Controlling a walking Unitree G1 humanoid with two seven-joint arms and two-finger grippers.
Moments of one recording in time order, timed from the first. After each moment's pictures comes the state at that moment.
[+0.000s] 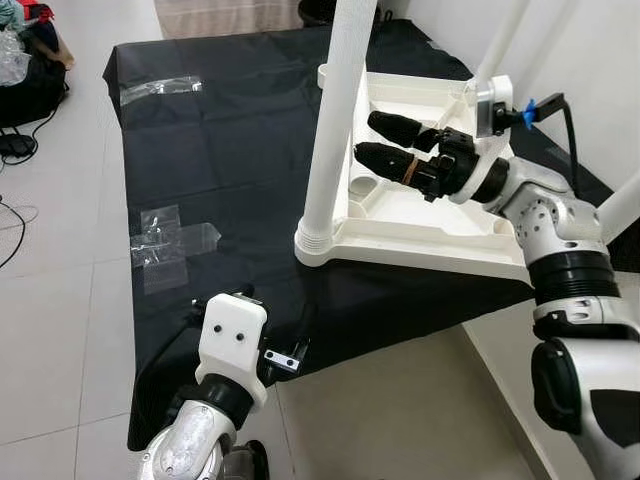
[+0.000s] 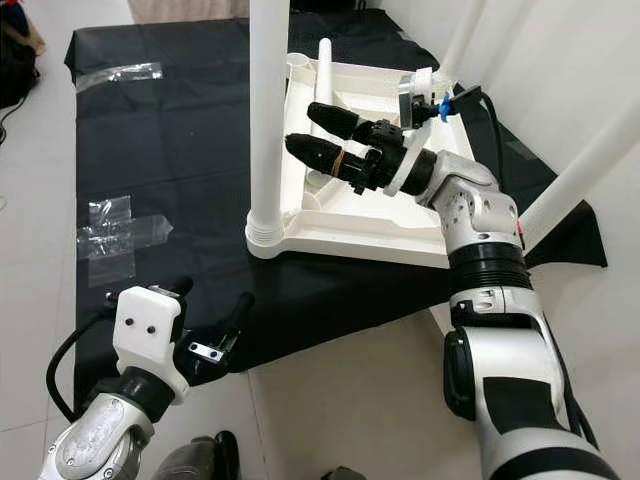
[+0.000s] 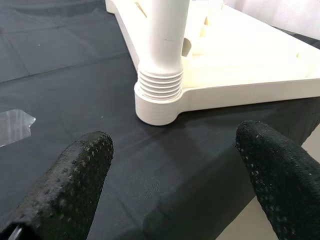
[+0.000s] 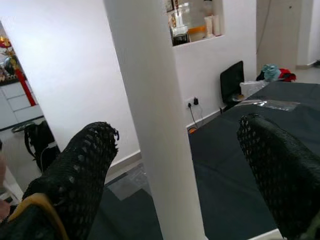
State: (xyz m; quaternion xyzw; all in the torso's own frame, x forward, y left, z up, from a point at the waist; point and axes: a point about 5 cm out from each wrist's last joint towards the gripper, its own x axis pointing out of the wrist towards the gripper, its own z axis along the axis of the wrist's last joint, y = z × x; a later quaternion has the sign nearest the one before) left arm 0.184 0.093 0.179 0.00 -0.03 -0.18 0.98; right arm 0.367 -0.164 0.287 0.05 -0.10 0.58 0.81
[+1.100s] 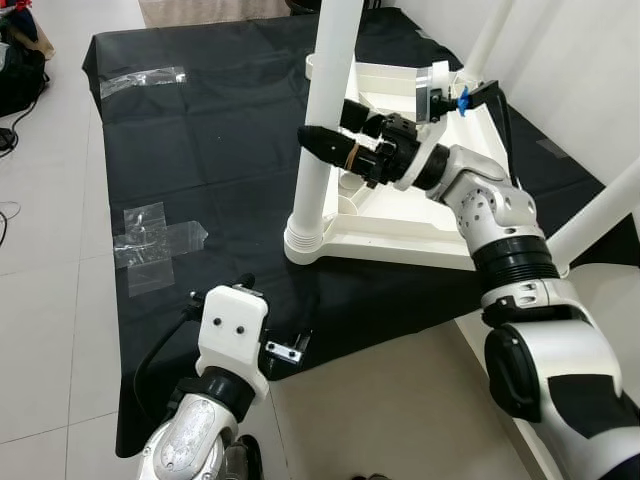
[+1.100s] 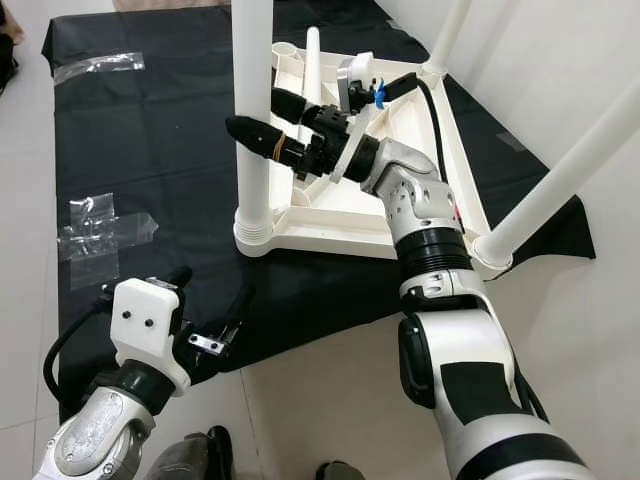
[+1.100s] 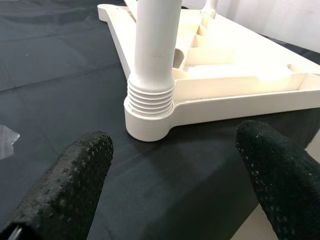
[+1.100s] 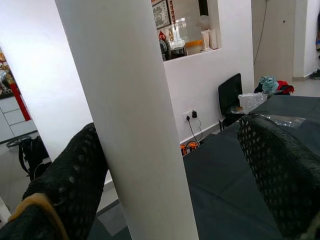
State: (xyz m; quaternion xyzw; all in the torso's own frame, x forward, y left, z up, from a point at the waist) left arm 0.185 0.091 0.189 -0.01 -0.05 -0.17 0.98; right arm 0.377 -0.111 0.297 0.07 -0.14 0.58 0.80
